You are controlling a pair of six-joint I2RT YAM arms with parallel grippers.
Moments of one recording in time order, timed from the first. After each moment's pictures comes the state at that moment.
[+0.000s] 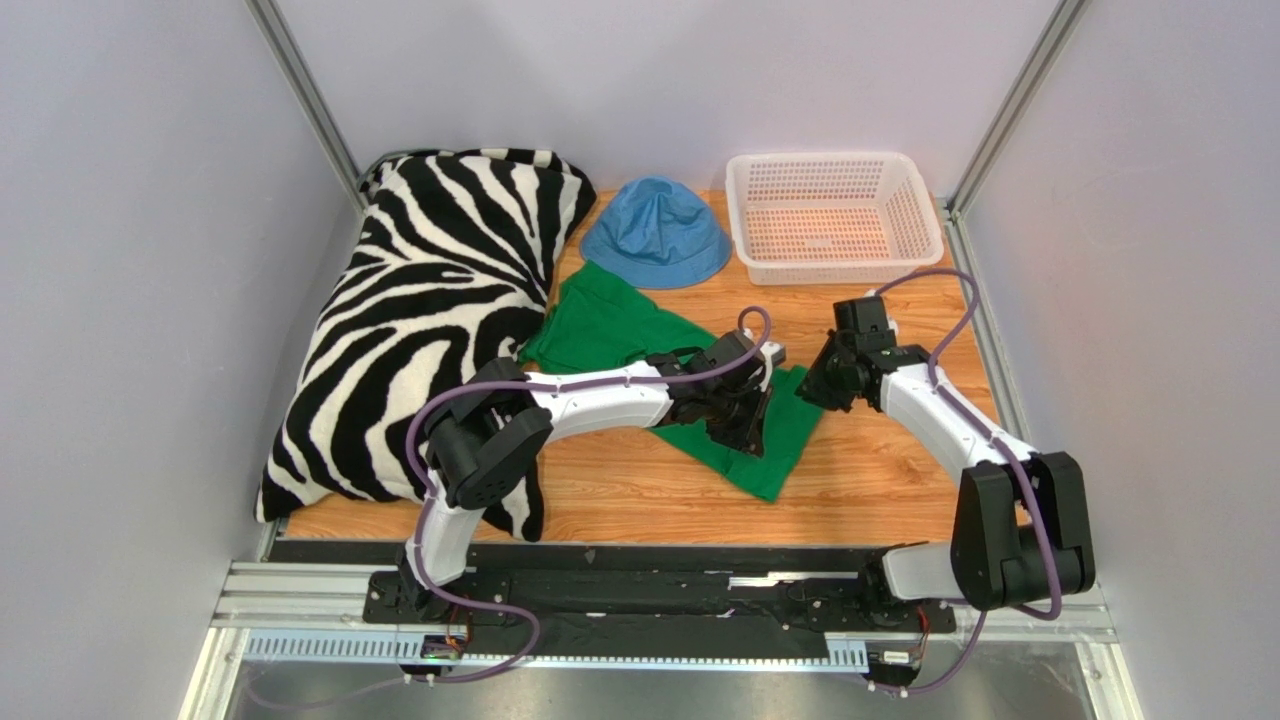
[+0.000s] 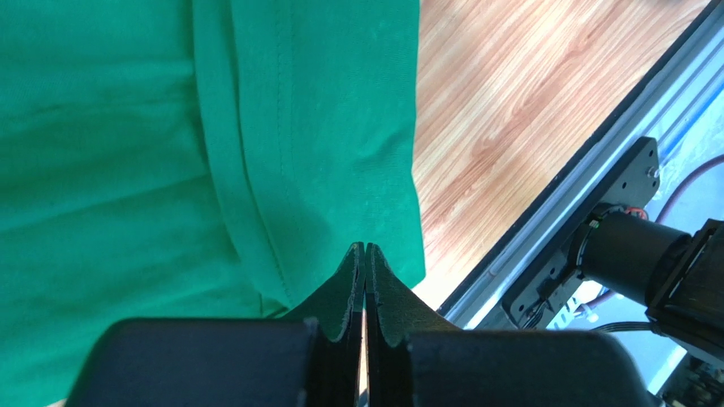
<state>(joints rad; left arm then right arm) -1.03 2.03 1.46 -0.29 0.25 -0.59 0.16 1.35 0.84 -0.47 -0.01 0.73</state>
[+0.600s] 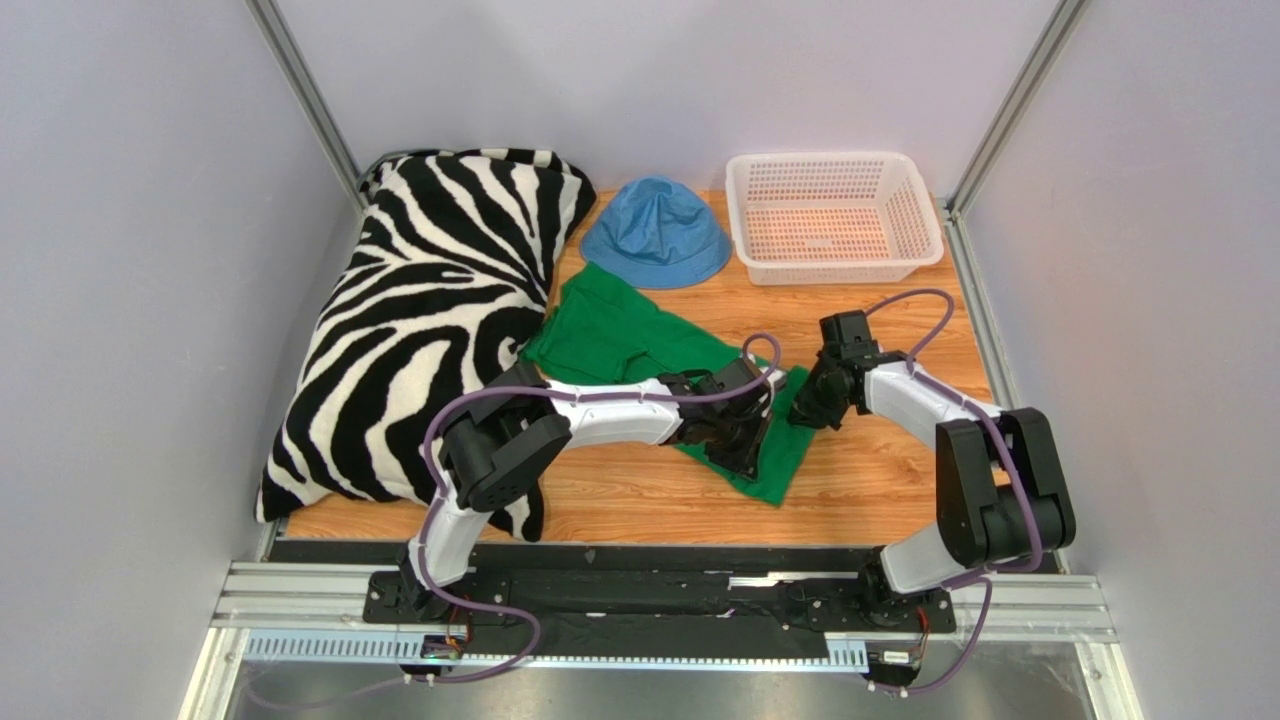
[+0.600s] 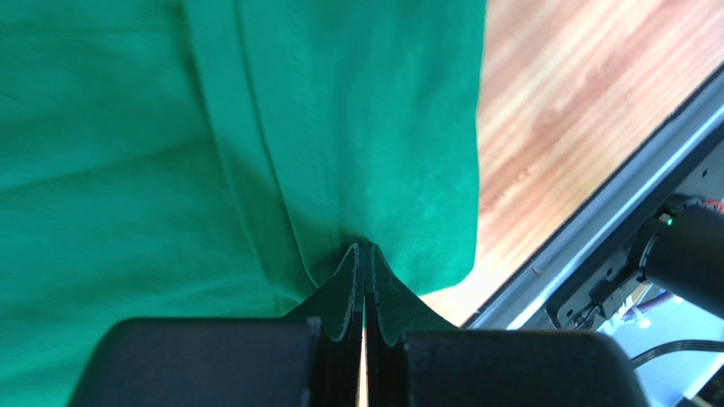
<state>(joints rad) -1.07 2.07 1.41 -0.28 0.21 -0.59 0.18 1.50 0.77 -0.41 -0.05 0.77</state>
